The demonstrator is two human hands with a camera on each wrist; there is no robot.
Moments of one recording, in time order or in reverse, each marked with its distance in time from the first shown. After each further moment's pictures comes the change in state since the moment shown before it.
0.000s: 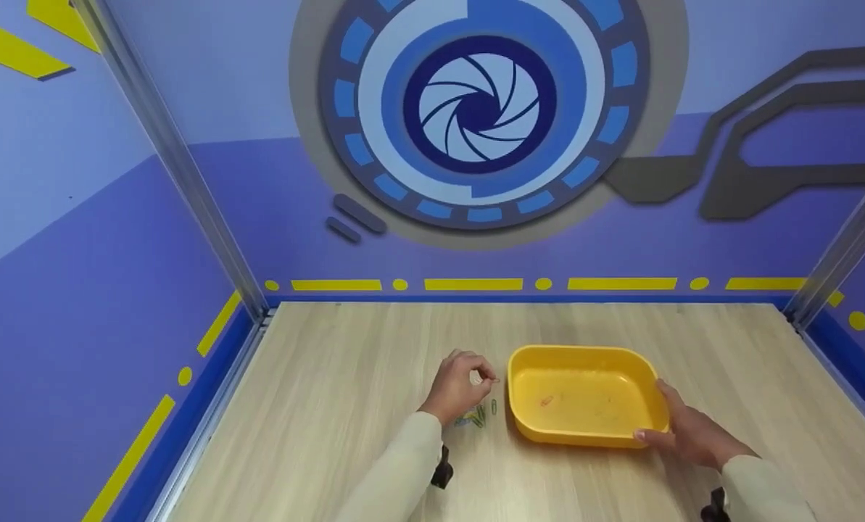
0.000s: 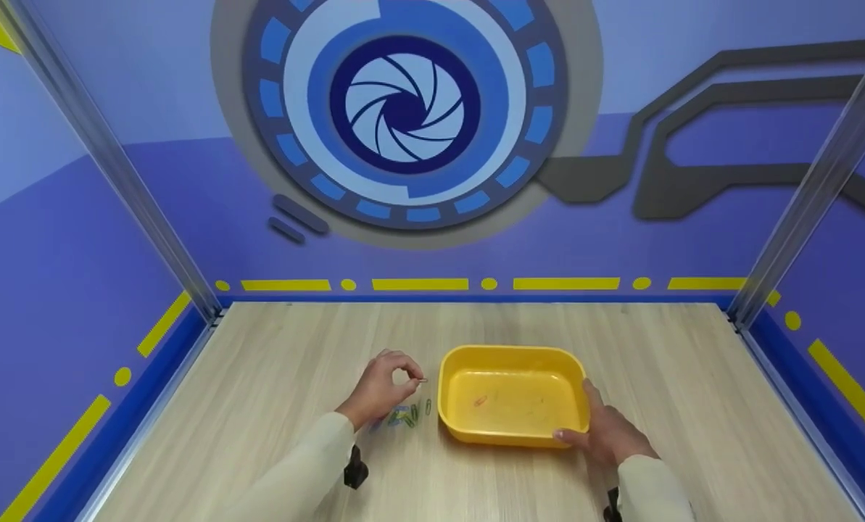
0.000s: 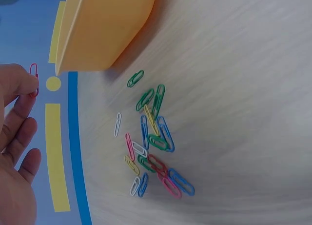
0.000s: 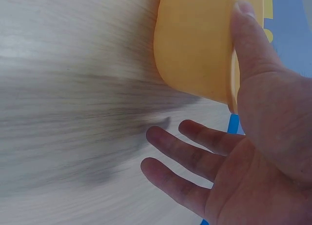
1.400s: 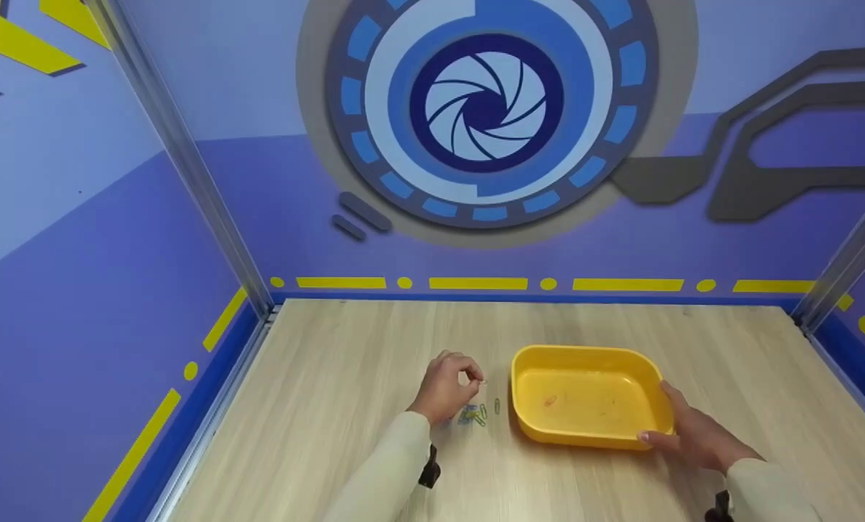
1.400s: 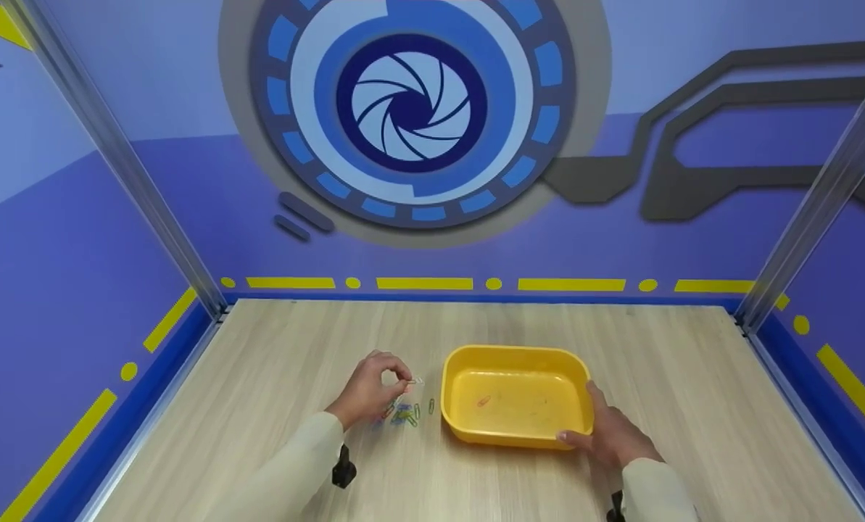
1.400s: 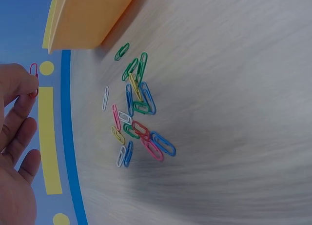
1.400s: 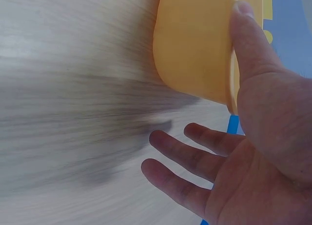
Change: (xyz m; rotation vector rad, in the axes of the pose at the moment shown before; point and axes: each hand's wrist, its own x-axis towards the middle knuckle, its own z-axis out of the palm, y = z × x) left_hand -0.010 -0.020 -0.011 0.024 0.011 -0.052; right_hand 0.000 -0.003 -0.003 0.005 -0.017 0.011
